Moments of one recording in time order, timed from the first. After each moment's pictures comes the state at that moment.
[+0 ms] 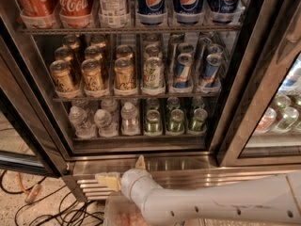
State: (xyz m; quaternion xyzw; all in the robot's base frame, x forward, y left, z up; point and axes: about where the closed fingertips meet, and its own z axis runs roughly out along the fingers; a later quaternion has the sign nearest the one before) arm 0.507 0.093 0.583 -0.17 0.82 0.22 0.50
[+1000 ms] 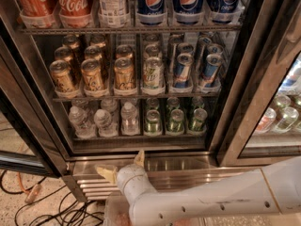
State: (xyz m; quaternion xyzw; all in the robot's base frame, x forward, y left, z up) arm 0.535 0.093 0.592 -0.13 0.80 0.17 0.56
